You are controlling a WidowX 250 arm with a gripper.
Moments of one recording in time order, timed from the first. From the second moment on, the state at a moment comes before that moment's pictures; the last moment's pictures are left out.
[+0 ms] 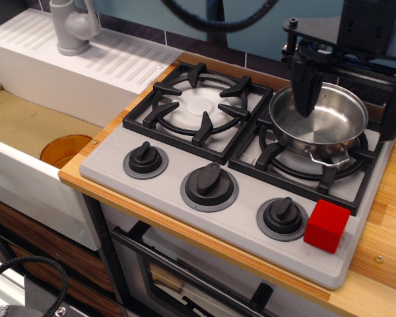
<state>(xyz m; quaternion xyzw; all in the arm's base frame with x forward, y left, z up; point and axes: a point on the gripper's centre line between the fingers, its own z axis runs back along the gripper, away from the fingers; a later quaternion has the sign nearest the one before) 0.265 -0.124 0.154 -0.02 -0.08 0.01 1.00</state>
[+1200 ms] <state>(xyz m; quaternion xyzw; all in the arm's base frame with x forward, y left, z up) 0.273 -0.132 0.079 -0.02 -0.13 0.02 0.99</state>
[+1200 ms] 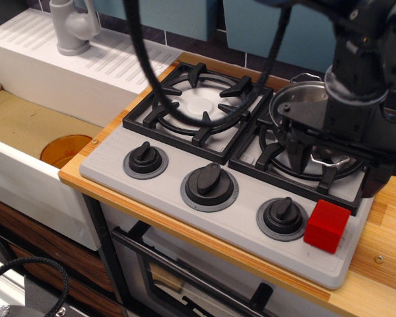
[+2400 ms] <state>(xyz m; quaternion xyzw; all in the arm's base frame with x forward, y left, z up) 0.264 -0.142 0.039 -0.01 -0.17 0.01 0.99</state>
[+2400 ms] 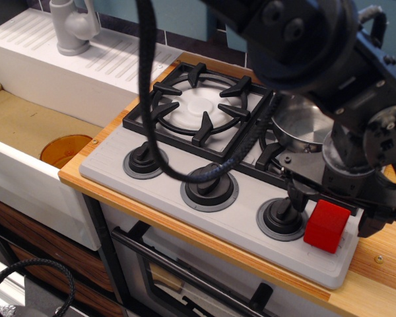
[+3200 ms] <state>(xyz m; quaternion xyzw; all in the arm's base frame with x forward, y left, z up) 0.257 -0.142 0.026 -0.01 -0.15 0.03 0.99</state>
